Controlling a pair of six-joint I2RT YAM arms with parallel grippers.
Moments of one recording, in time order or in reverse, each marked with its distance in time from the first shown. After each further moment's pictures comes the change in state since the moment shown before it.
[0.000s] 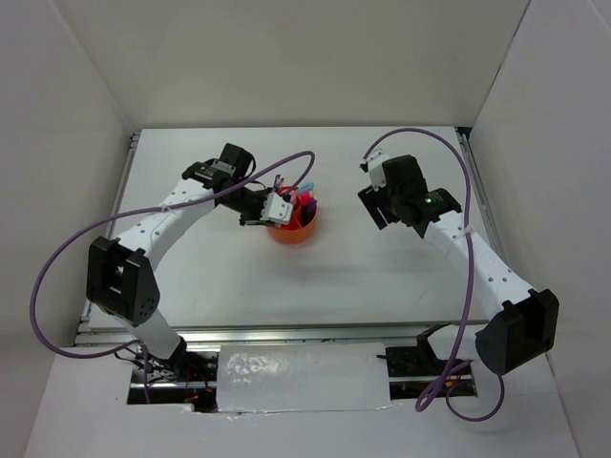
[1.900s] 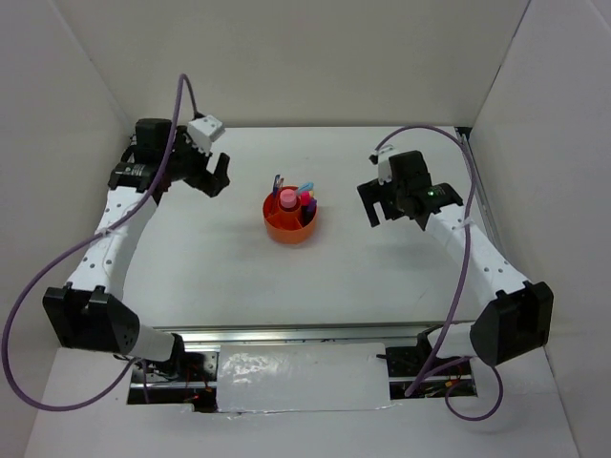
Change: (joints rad) left arm 0.288 -0.251 0.018 0.272 -0.235 -0.896; right arm -0.056 0.041 0.015 0.001 -0.109 0.140
